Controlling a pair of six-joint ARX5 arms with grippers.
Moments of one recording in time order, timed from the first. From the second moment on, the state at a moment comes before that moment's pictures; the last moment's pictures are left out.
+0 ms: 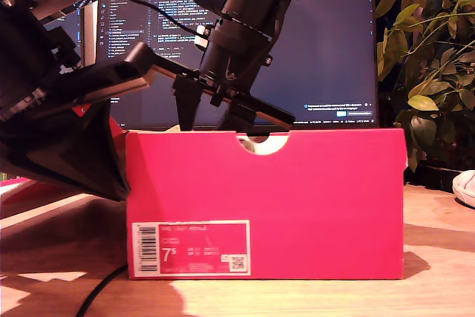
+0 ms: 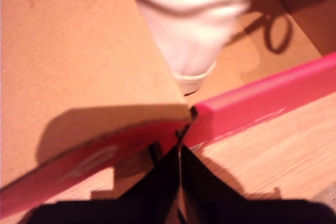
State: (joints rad) left arm -0.99 1.09 0.47 -0.16 -0.29 -0.52; right arm 0.75 1.93 1.51 -0.59 -0.10 0.66
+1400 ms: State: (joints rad) left arm -0.99 1.09 0.47 -0.17 -0.29 -0.49; right arm 0.49 1.89 1.82 -1.24 0.24 1.02
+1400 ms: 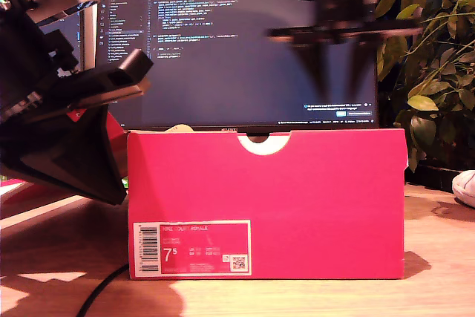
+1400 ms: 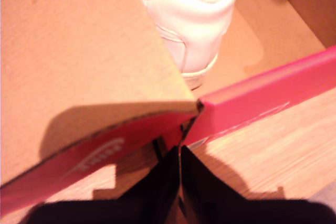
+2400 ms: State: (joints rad) left arm -0.99 1.09 0.47 -0.17 -0.29 -0.49; right arm 0.49 1.76 1.82 -1.36 0.42 1.25
